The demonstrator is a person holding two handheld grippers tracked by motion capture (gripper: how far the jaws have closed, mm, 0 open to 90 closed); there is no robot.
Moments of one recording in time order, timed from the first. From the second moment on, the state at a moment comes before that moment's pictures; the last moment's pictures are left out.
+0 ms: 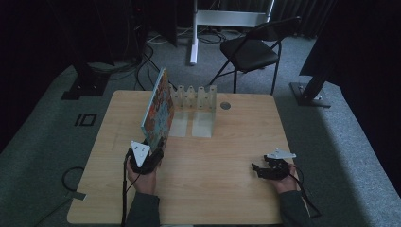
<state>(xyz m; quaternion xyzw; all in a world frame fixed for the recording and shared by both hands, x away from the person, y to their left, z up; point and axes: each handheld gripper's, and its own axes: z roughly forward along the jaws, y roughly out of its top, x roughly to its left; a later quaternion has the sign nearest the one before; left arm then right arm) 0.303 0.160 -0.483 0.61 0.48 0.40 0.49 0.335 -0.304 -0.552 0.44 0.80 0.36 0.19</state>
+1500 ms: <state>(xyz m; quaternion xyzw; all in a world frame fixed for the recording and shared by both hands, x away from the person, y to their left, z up) 0.268 0.176 -0.496 0.66 0.47 0.38 0.45 0.335 -0.304 -0.552 0.44 0.80 0.36 0.20</state>
